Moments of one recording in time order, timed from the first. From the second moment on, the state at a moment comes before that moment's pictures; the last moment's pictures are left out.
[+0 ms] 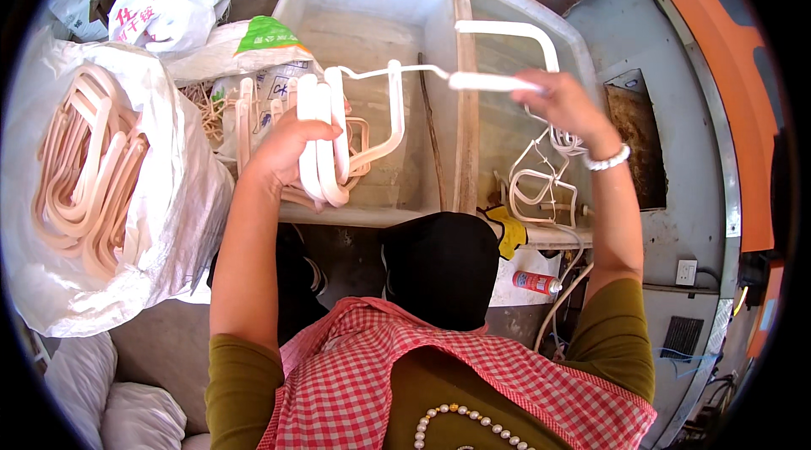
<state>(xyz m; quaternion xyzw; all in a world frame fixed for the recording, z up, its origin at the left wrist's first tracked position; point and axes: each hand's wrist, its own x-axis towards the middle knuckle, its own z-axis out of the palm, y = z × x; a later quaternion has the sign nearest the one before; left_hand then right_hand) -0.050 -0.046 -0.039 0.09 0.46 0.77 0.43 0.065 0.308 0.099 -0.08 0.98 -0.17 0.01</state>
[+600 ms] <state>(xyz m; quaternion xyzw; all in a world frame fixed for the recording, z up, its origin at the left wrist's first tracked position) -0.040 -0.012 -0.049 0.06 0.44 0.80 0.41 -0.017 0.226 -0.039 0.18 0.95 -0.13 -0.24</state>
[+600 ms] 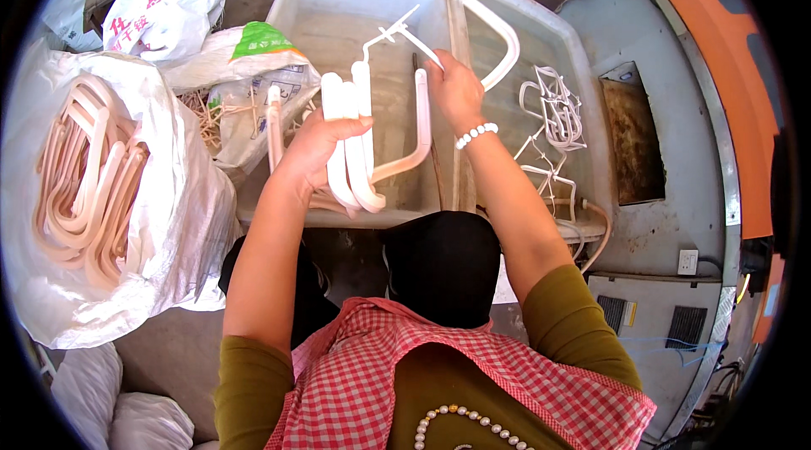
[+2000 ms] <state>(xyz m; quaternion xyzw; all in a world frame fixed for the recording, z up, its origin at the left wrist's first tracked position) -0.019 -0.003 -0.052 -0.01 0.40 0.84 0.36 0.045 0.164 -0.024 0.13 0.67 -0.73 0.03</state>
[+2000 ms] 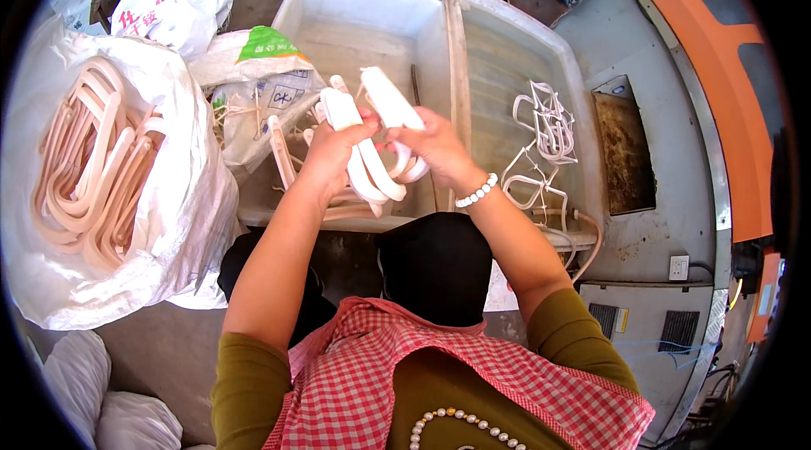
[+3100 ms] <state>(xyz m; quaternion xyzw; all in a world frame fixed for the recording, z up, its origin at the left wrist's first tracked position) -0.015 -0.018 -0.041 0.11 0.19 0.87 0.45 0.059 0.238 -0.050 0.11 0.36 -0.91 0.16</state>
